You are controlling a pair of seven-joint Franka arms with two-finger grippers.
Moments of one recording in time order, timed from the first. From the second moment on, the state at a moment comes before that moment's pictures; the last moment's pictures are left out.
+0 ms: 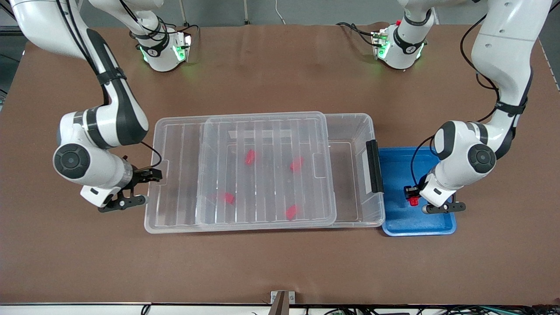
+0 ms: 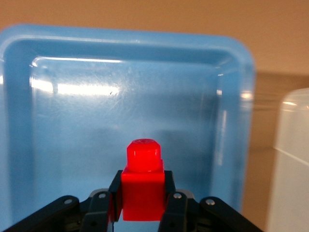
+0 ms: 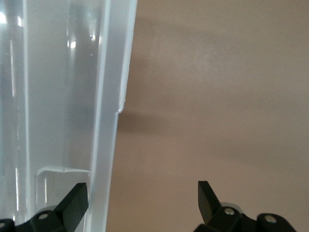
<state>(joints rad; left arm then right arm) 0.09 0.49 -0.22 -1.84 0.06 2.37 -0.21 -0.03 0.46 0.18 -1.65 -0.17 1.93 -0.01</state>
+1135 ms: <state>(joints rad) -0.09 0.45 -0.47 -1.74 0.14 2.12 -0.78 -0.11 0.38 0.18 -1.42 -0.13 1.70 0.06</state>
